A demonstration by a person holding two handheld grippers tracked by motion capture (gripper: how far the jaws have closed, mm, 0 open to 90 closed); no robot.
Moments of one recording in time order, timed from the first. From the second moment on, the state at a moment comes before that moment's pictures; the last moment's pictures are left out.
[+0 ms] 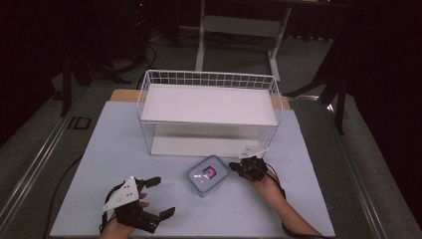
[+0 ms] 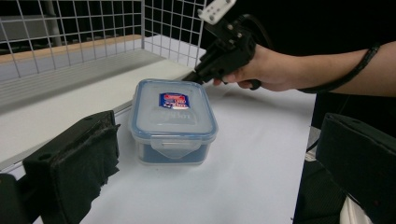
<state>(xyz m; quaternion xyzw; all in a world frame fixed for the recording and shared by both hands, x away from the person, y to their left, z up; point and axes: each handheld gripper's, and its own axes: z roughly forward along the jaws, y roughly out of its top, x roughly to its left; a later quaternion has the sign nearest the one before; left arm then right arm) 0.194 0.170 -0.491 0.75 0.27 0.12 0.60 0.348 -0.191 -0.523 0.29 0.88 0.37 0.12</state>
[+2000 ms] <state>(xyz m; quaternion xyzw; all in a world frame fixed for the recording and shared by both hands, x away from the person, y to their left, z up) 0.201 0.174 -0.491 0.75 0.29 0.12 0.58 0.272 -0.173 -0.506 0.25 0.87 0.42 0.06</state>
